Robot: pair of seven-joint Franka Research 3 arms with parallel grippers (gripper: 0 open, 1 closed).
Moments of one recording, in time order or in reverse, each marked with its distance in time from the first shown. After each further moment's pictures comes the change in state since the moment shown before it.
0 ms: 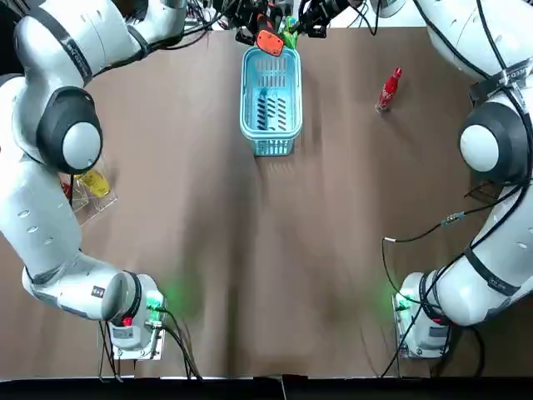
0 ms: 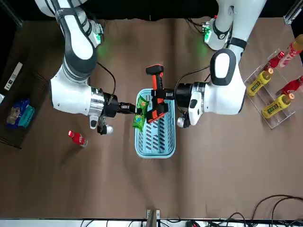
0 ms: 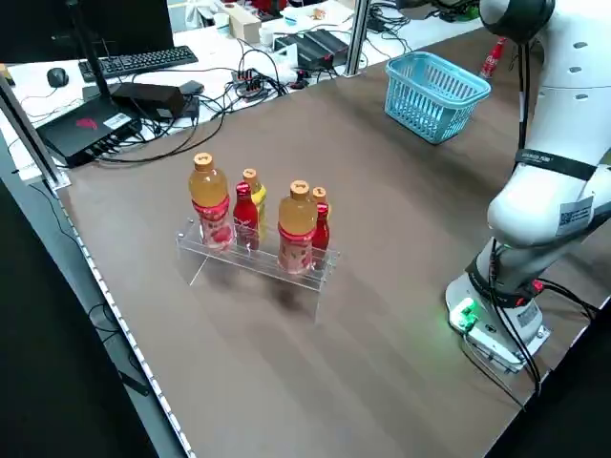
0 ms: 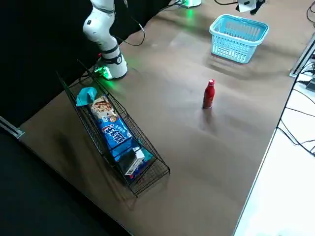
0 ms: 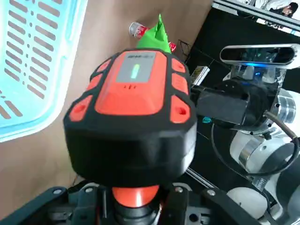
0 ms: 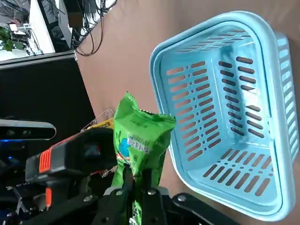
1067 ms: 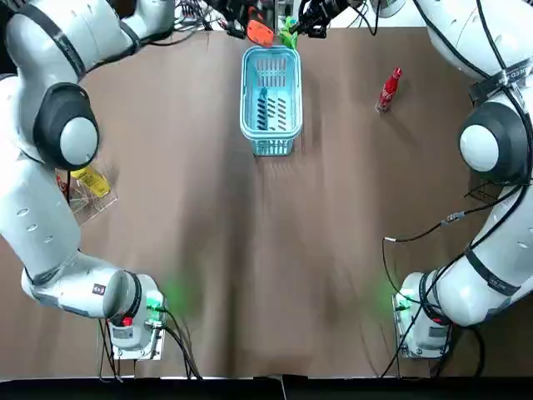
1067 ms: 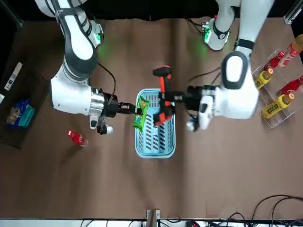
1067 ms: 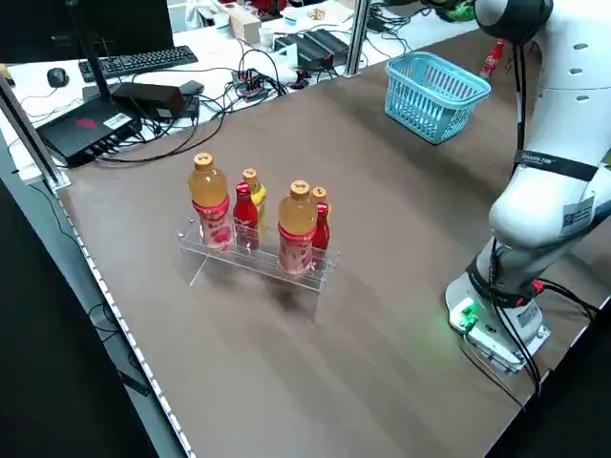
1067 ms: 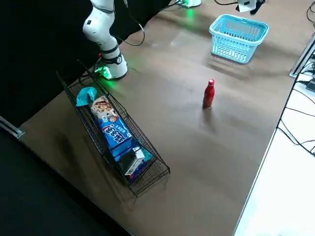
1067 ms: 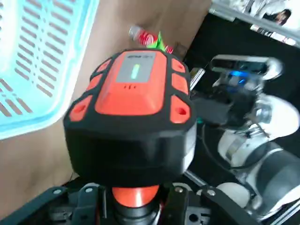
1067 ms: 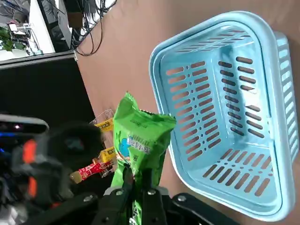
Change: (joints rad) left arm 0.060 -0.004 0.010 0.019 -0.002 -0.069 -0.019; right arm 0.000 0.001 0.000 0.000 0.000 0.000 -0.001
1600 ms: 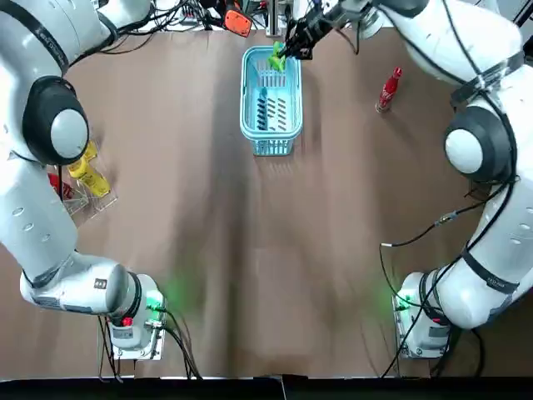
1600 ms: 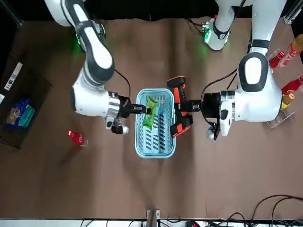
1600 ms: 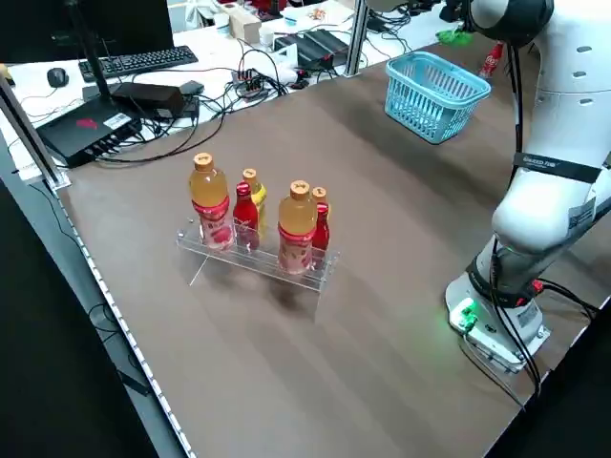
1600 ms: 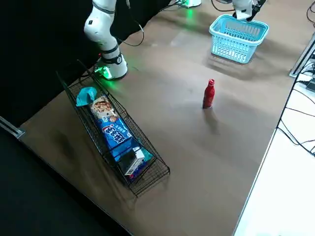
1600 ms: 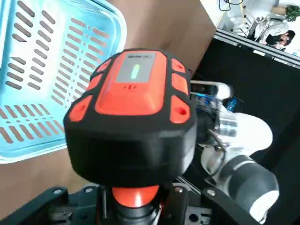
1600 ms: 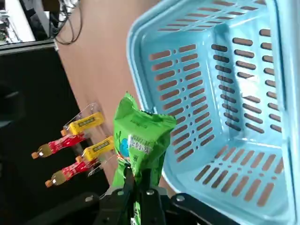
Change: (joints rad) left arm 0.089 -0.019 0.001 0.004 0.091 -0.011 0.003; right arm 0.092 0.094 0.001 -0.010 0.000 0.092 -0.004
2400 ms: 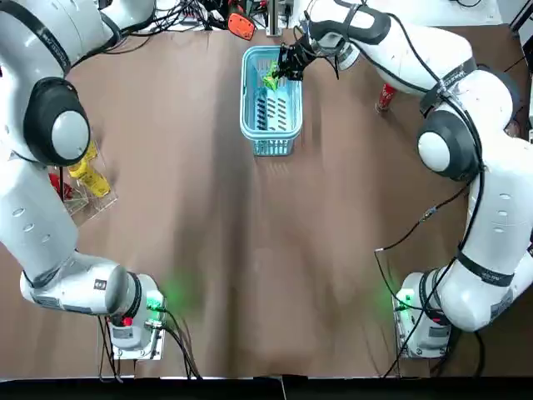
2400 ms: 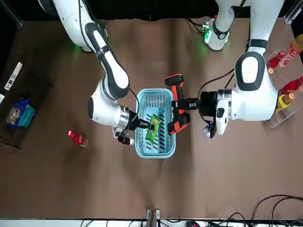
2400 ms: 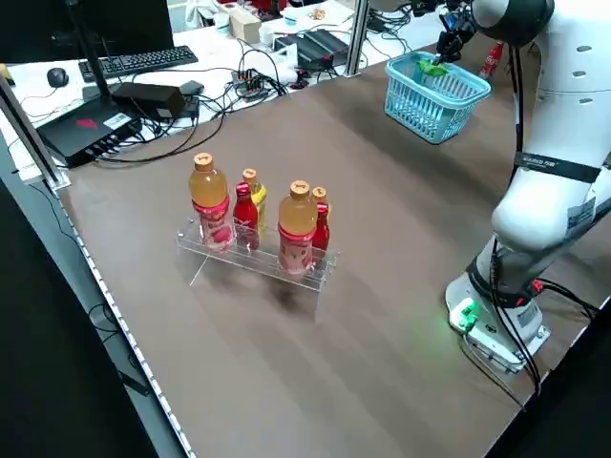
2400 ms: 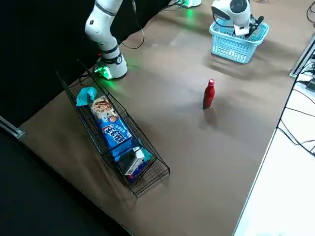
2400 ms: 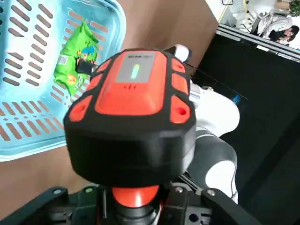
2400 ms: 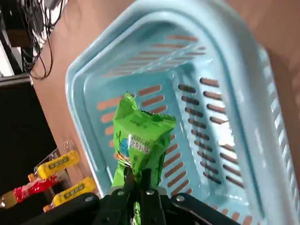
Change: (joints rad) left arm -0.014 0.000 -0.001 -0.003 0.004 0.000 0.000; right arm 0.046 0.160 -0.004 0.038 -0.002 0.213 -0.024
